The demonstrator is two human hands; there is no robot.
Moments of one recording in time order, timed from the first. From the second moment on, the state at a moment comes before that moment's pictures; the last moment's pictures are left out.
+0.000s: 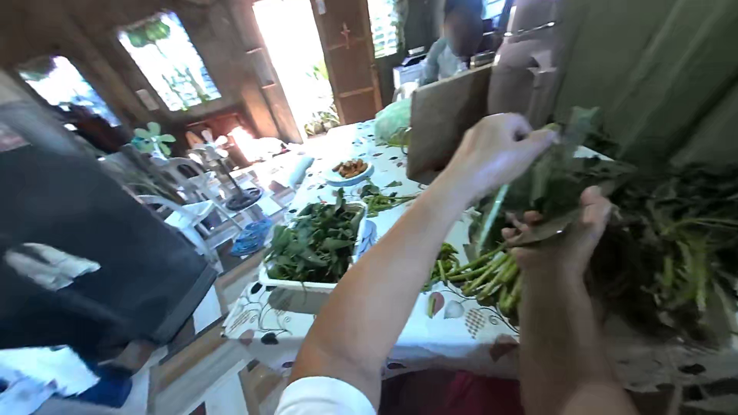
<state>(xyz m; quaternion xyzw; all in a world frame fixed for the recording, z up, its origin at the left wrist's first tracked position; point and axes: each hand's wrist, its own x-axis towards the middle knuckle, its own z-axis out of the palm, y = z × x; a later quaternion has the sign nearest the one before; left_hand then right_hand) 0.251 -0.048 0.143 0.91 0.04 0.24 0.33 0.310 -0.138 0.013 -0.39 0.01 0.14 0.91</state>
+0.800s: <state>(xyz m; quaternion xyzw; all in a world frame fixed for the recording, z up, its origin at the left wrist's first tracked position) -0.044 0.083 0.046 0.71 0.26 0.53 0.39 0.251 -0.089 0.043 -0.20 -0.53 0.26 0.78</state>
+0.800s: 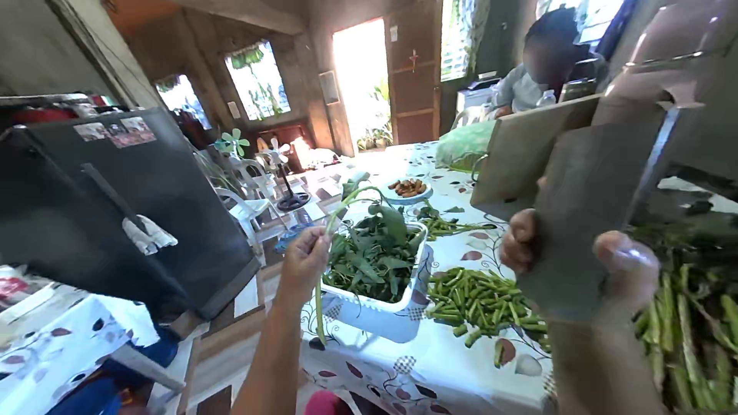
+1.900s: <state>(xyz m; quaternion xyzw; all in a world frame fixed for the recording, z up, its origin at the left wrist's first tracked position) 0.007 0.049 0.020 0.65 0.20 0.51 0.52 0.242 0.006 0.047 -0.07 -0.54 0.60 0.59</state>
